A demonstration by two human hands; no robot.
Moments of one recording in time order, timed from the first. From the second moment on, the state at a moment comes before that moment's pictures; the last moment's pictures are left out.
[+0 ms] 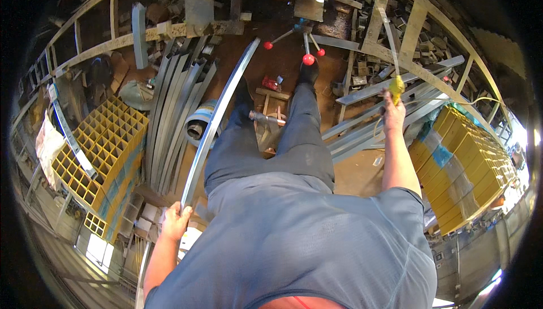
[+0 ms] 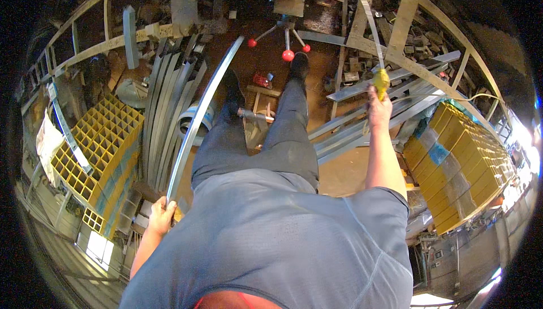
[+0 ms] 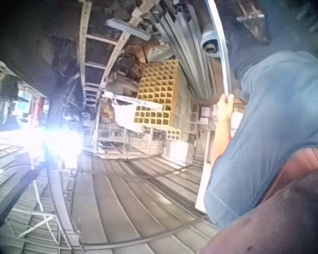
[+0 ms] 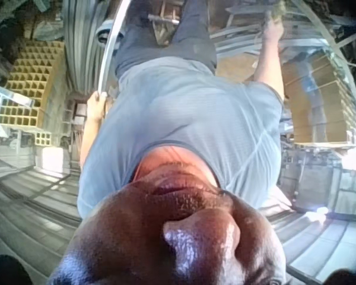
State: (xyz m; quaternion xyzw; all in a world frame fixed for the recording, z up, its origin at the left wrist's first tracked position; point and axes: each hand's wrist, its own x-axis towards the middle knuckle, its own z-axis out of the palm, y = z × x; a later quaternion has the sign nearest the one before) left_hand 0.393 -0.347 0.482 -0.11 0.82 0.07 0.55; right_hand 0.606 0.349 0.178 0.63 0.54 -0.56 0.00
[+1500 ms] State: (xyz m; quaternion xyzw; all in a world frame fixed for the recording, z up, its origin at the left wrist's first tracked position) left_hand 0.380 -0.259 0.457 -0.11 0.84 0.02 0.54; right_hand 0.391 0.379 0.139 0.64 0.69 -0.32 0.14
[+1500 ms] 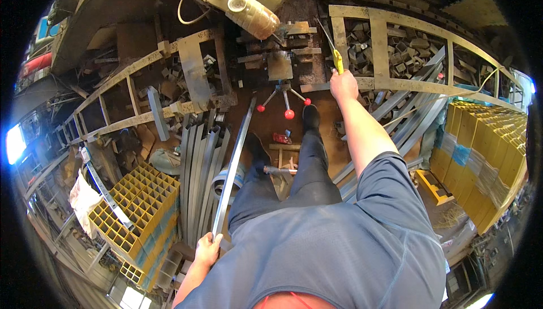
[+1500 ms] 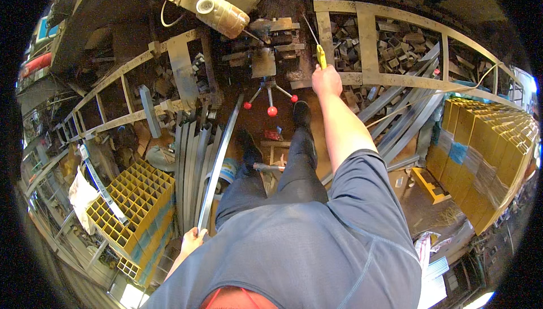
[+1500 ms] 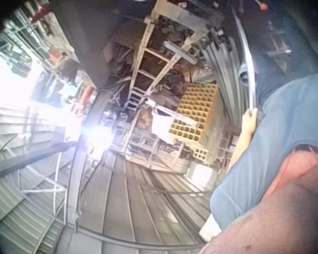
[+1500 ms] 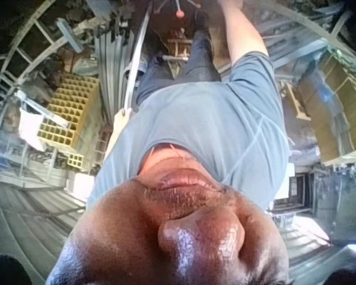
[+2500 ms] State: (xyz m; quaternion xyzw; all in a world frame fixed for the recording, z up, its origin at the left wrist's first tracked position) left_hand 0.392 -0.222 0.445 -0.16 0.84 0.06 0.51; right_hand 0.296 0.483 0.123 0.63 0.66 -0.37 0.15
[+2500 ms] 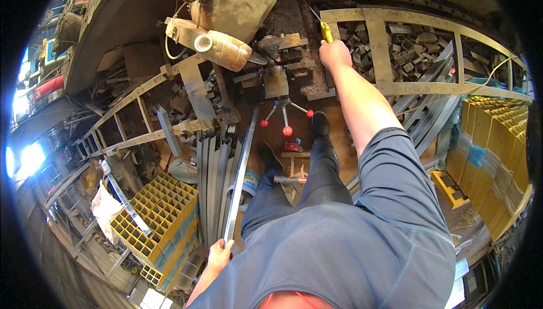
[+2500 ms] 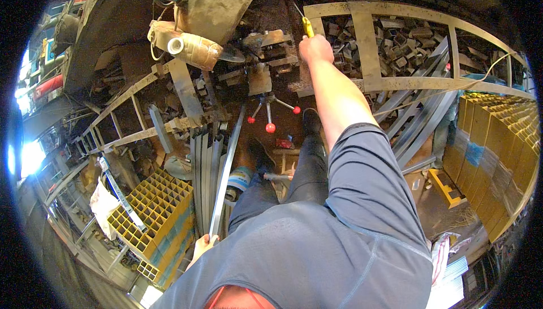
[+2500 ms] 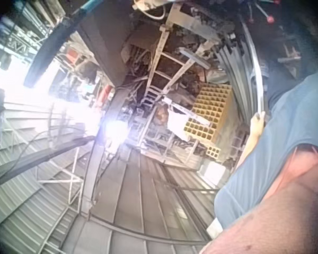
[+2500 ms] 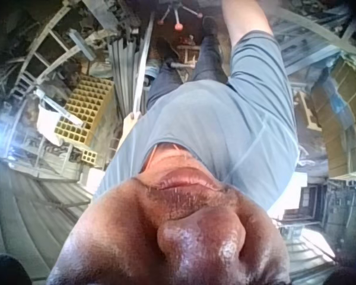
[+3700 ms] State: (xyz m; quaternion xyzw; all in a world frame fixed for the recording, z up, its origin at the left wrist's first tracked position) left_hand 0.366 -0.182 0.443 -0.17 0.82 0.04 0.54; right_hand 0.340 0.543 0.129 0.49 0.74 -0.42 0.20
